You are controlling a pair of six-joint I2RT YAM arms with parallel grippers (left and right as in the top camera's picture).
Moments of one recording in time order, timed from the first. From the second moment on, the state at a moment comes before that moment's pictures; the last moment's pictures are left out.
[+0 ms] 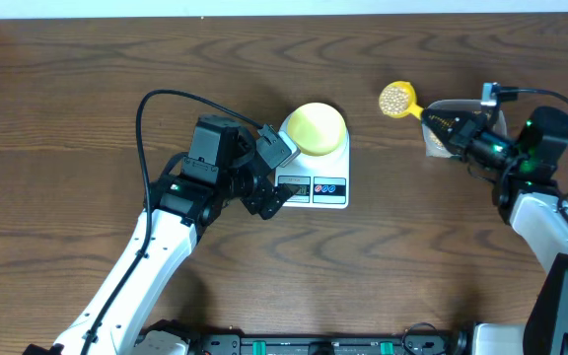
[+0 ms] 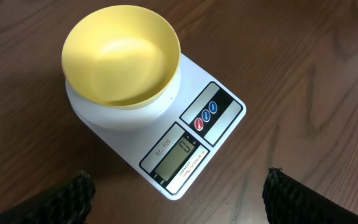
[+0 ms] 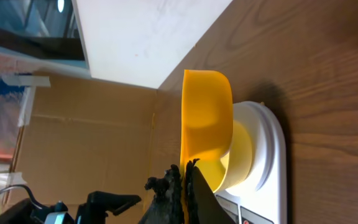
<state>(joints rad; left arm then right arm) -0.35 1.29 0.94 -0.54 0.43 0.43 -0.19 1.55 0.73 0.46 -1.04 0.94</state>
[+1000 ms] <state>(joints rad) -0.35 1.29 0.94 -0.54 0.43 0.43 0.15 1.55 0.73 0.52 -0.81 0.96</state>
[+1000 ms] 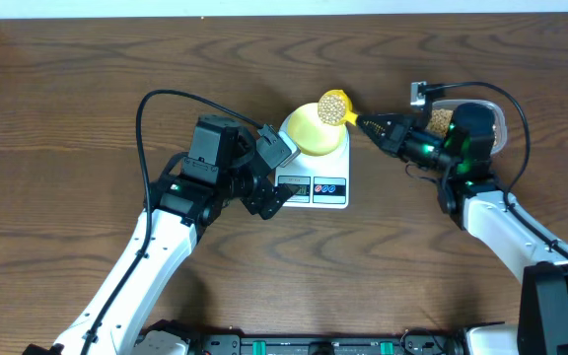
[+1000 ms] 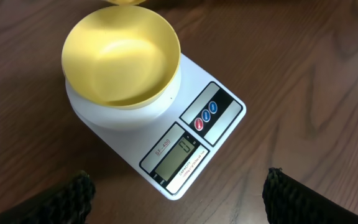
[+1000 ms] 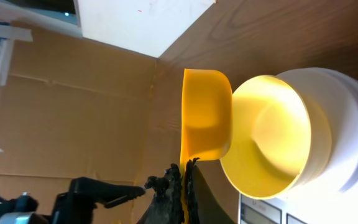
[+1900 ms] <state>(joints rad) -0.35 1.29 0.94 -0.54 0.43 0.43 0.20 1.55 0.73 0.42 -0.68 0.45</state>
